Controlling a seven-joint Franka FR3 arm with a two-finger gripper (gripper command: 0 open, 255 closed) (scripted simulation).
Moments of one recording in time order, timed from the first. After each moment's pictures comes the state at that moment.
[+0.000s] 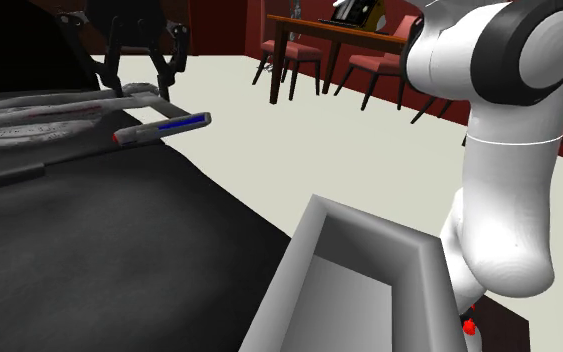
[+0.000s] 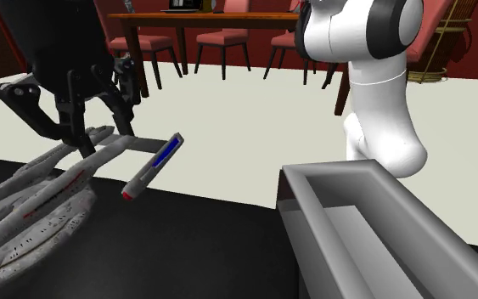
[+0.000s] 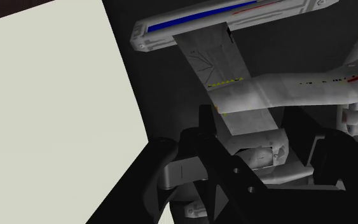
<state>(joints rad) 0.30 0.37 0.53 -1.03 -0.14 1.31 1.00</state>
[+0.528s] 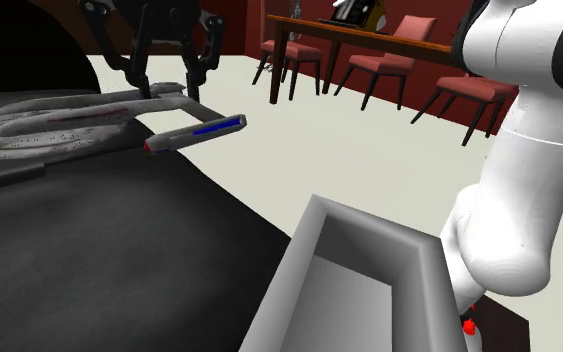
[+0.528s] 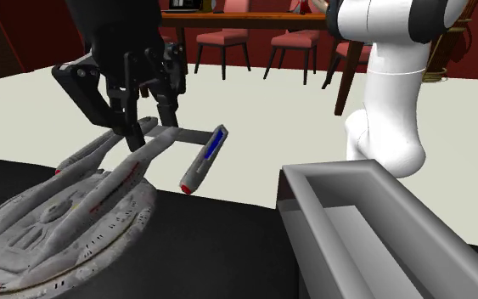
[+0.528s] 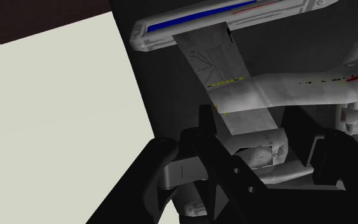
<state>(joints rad) 0.24 0.15 0.56 -1.28 -0.03 1.36 1.02</state>
